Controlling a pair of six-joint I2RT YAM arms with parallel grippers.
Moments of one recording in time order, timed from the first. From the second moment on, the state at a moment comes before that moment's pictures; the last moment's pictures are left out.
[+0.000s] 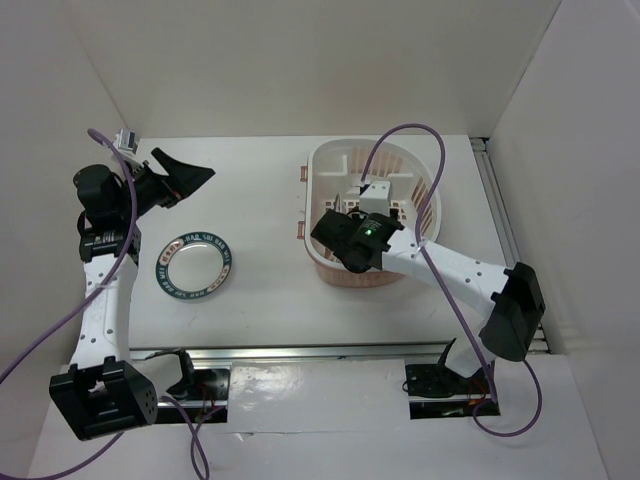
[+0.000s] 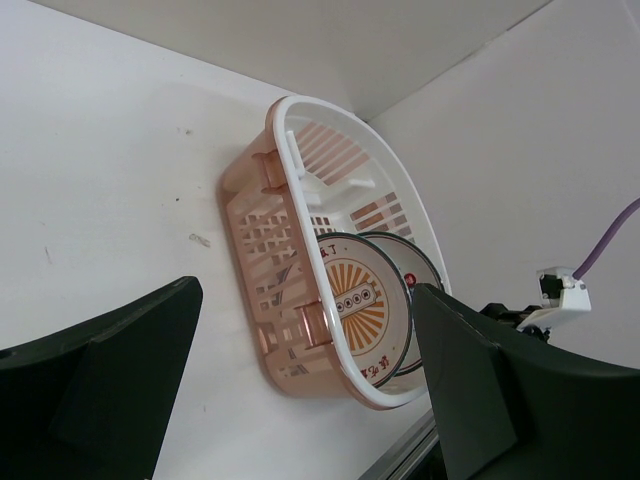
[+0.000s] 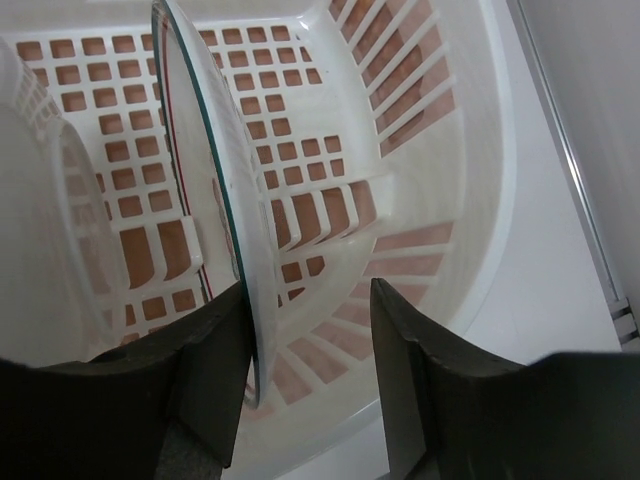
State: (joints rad) left arm 0.27 1.09 1.02 -0.06 0.79 -0.71; right arm 0.93 1.52 1.34 -1.11 1.04 0.94
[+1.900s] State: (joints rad) left arm 0.27 0.54 0.24 -0.57 -0.01 -1.32; right arm 1.11 1.18 1.39 -0.89 0.89 0.47
